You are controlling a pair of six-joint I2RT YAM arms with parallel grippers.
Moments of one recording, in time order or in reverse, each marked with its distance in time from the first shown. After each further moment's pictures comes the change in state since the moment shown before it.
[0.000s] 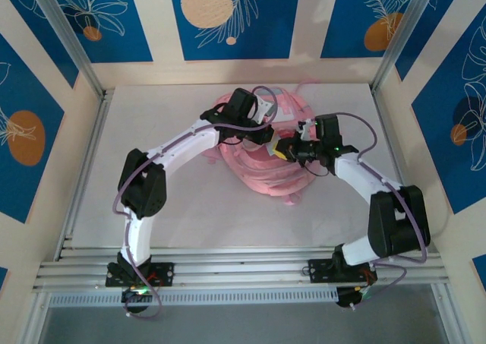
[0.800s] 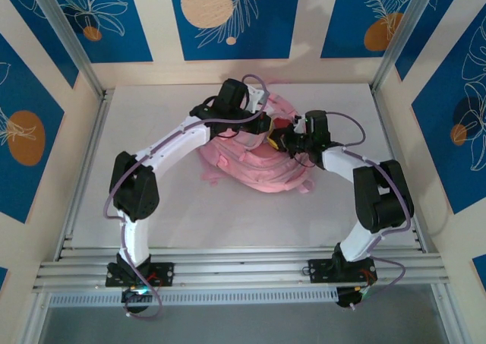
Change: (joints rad) left arm 0.024 -0.066 -0.001 0.047 0.059 -0.107; right arm 0.039 0.200 0.056 0.277 0.127 0.233
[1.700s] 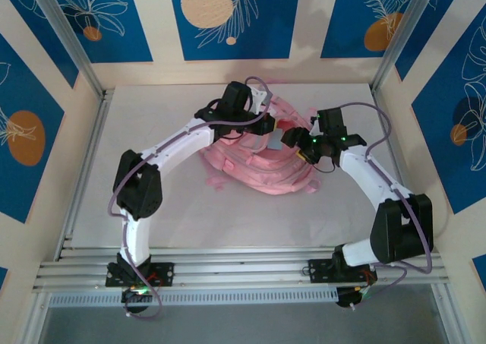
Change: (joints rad) left arm -0.002 0.037 -0.019 0.089 0.009 -0.051; right arm -0.060 -0.280 0.094 -0.690 0.256 -0.424
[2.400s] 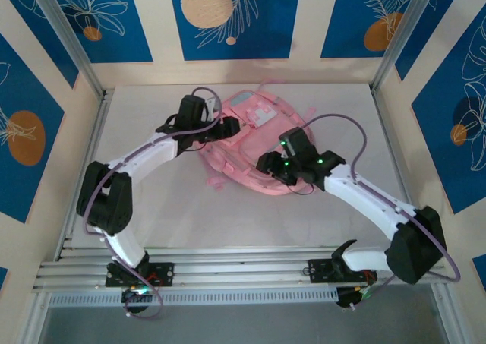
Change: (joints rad) left arm 0.220 -0.285 -0.523 0.200 -0.054 -0.219; right arm 0.432 -0.088 -0.057 -0.059 0.252 0.232
